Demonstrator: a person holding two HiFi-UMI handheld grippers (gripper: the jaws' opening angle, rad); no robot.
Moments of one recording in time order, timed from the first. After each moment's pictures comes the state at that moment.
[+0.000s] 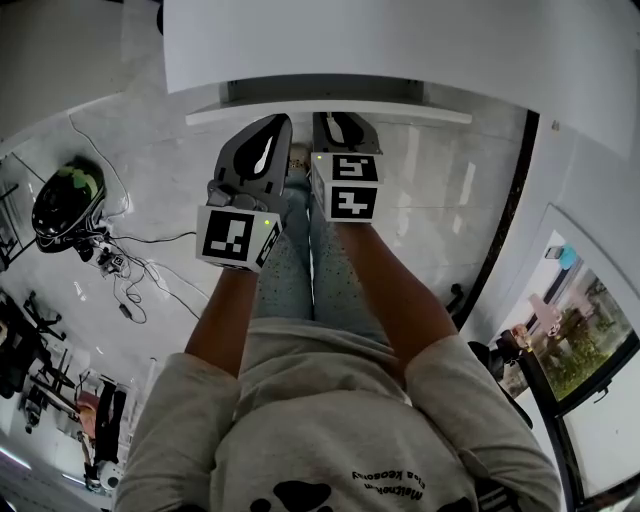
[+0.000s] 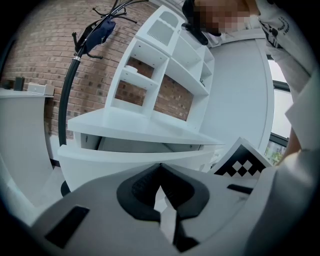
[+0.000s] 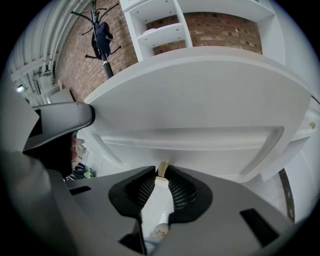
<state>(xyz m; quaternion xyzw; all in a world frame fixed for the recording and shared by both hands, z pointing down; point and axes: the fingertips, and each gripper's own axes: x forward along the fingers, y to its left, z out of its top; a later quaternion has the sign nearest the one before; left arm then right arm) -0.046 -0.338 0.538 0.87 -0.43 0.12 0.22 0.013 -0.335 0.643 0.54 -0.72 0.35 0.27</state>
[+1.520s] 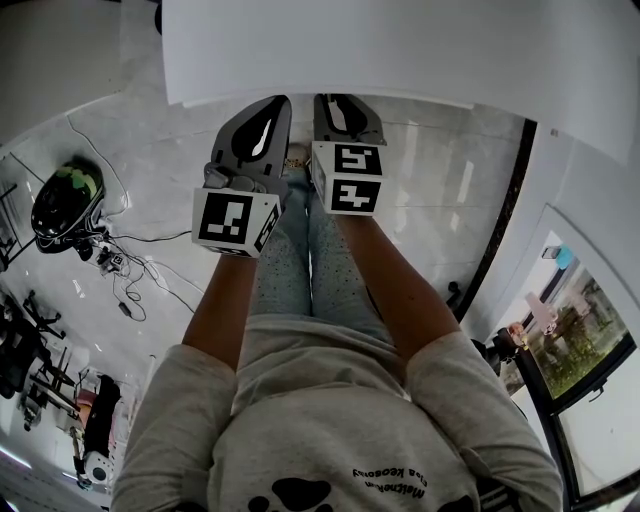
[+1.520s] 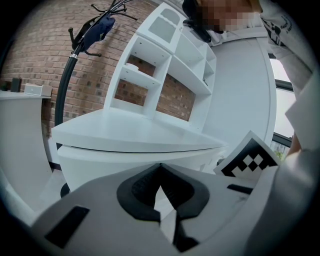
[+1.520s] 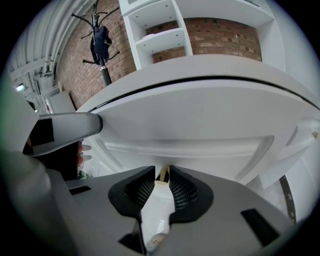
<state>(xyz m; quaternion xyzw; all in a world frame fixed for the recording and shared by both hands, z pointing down) -0.045 -0.379 0.535 0.87 -0.43 0.12 0.21 0.016 -0.376 0.624 0.55 -0.72 0.33 0.26</state>
